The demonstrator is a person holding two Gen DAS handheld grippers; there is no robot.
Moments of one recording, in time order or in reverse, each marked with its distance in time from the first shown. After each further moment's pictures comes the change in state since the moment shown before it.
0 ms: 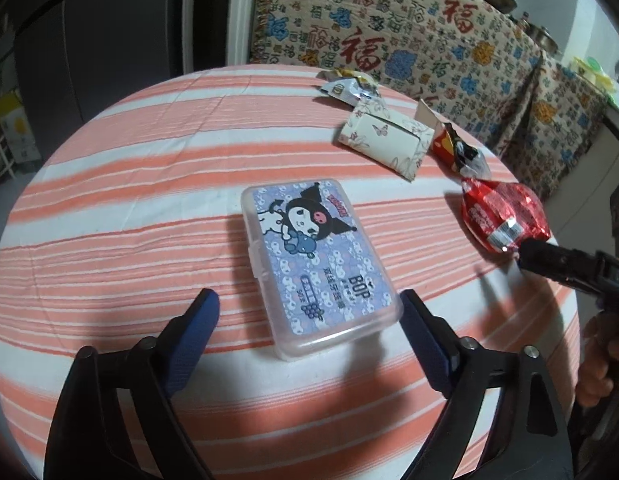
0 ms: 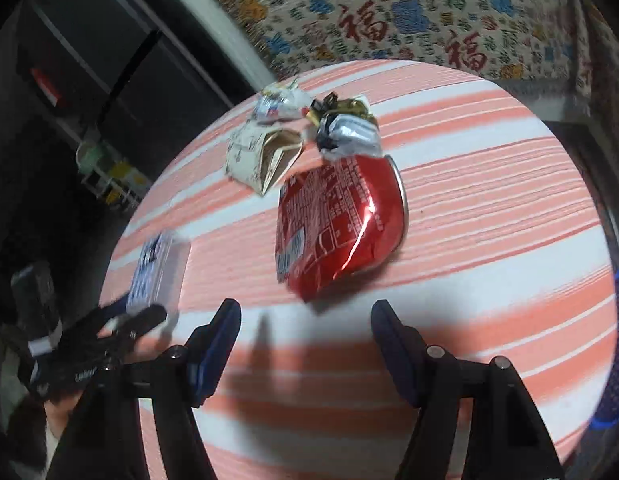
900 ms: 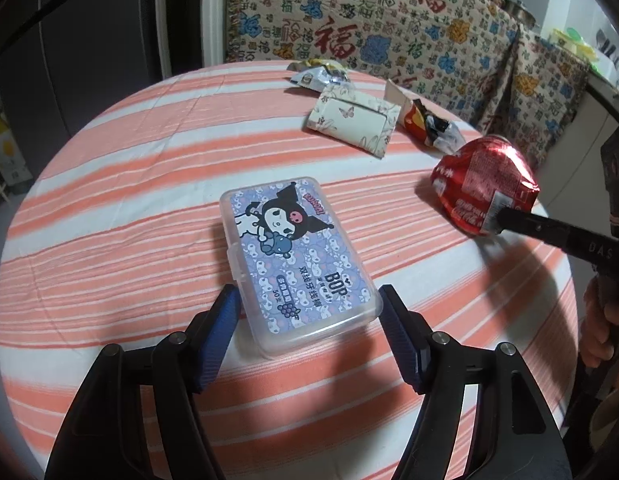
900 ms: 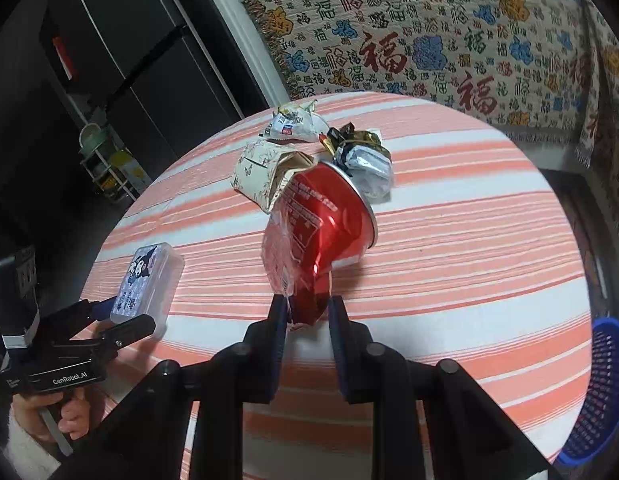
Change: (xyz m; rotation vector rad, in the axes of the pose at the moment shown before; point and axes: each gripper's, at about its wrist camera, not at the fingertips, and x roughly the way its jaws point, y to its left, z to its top) left arm -0.005 -0.015 -0.009 0.116 0.031 -0.006; right arm -0.009 0.013 0.004 -0.153 -0.044 -0.048
